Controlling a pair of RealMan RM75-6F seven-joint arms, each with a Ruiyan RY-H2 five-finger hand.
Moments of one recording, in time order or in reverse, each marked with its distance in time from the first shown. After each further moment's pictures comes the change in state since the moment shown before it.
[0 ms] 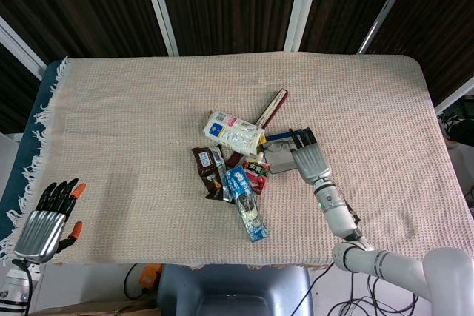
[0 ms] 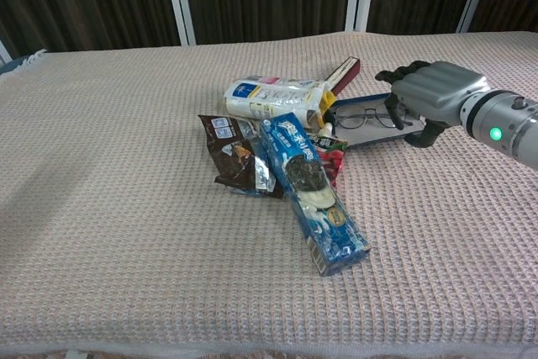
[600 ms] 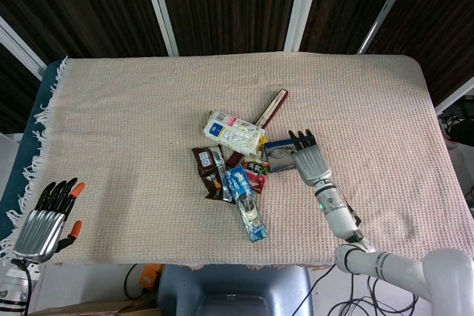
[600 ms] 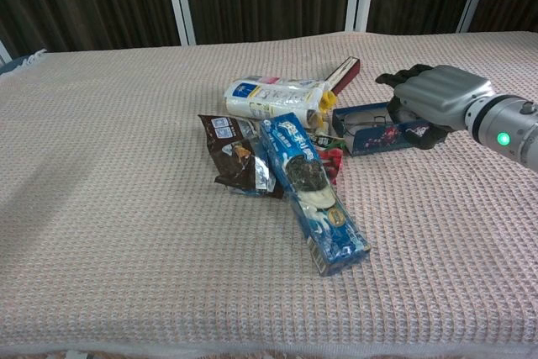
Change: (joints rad) left arm 0.000 0.001 -0.001 0.002 0.003 0.004 -0.006; right arm -0.018 0.017 -0.033 -0.013 -0.045 0.021 0.068
